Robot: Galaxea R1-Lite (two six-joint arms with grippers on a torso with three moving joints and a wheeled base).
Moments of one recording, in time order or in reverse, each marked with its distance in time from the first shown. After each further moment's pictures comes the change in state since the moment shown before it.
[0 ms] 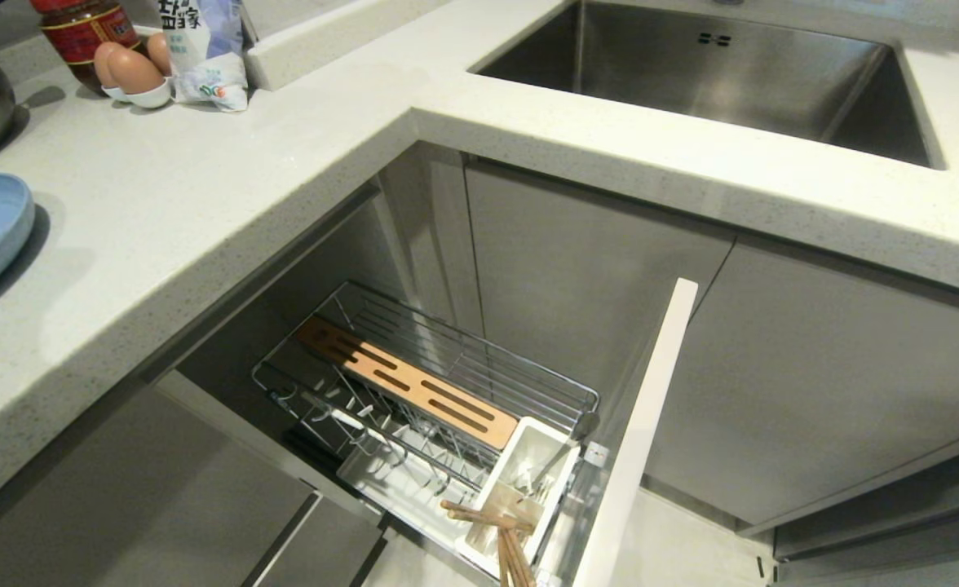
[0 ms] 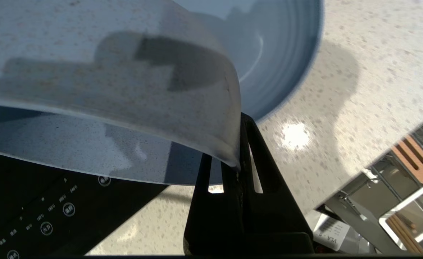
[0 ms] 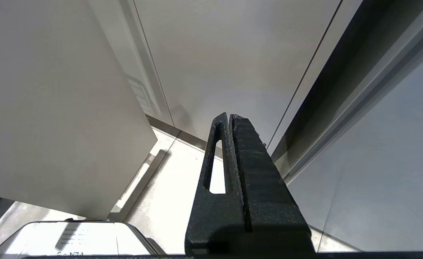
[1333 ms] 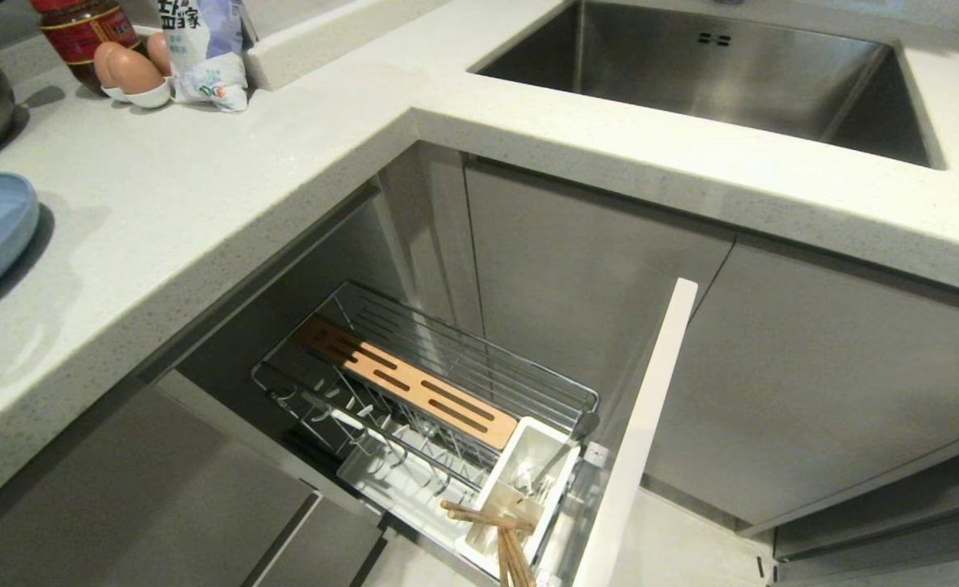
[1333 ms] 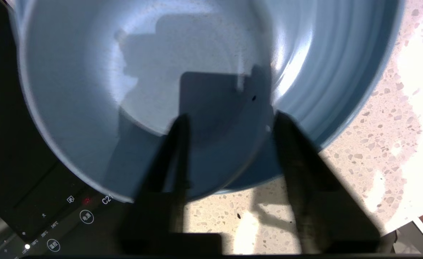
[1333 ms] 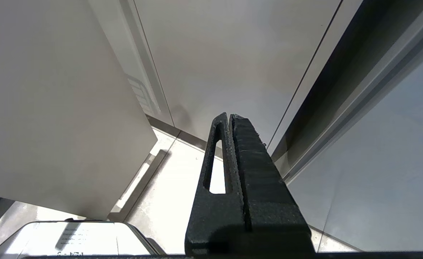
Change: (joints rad) left arm -0.001 0.186 -0.042 0.063 0.017 0.031; right arm 0.000 0.000 0.000 0.000 0.000 0.000
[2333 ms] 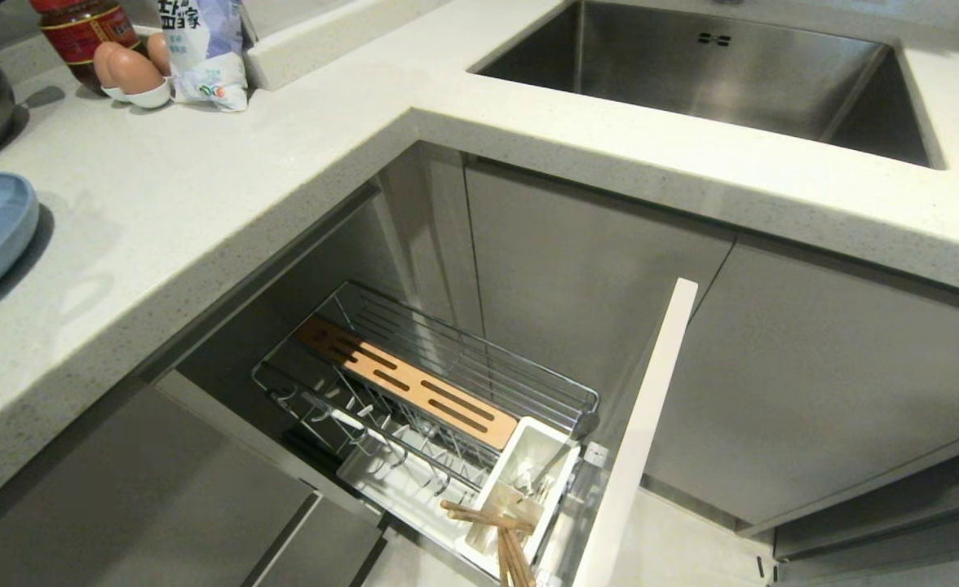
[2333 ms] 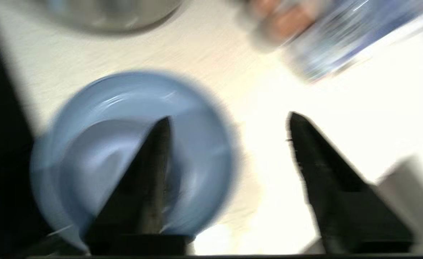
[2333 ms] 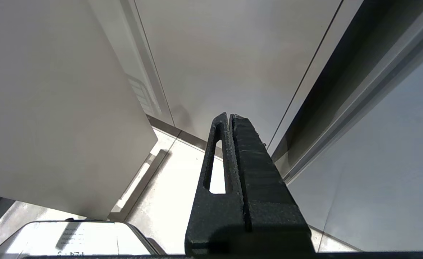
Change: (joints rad) left arm -0.059 -0.186 0.045 -0.501 0.002 -0.401; right arm 0.000 0.000 0.000 0.000 0.000 0.000
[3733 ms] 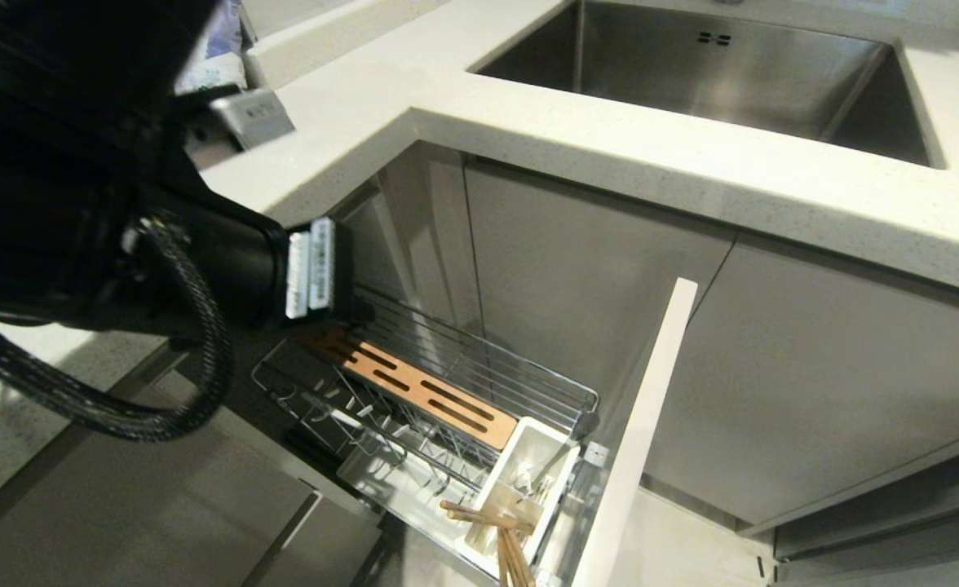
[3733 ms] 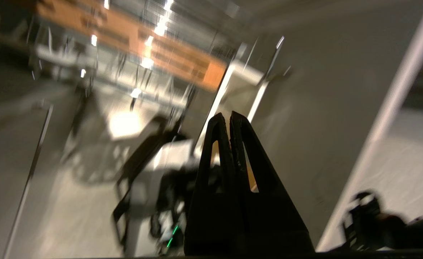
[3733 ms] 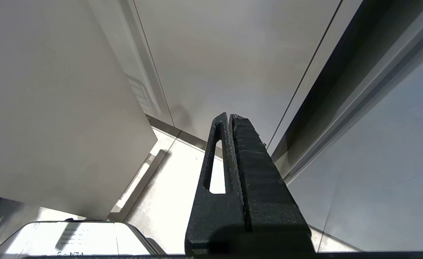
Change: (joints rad) left arm -1.058 0.330 0.227 0.126 0.185 -0.159; right arm 0.000 0.000 0.000 0.000 0.000 0.000
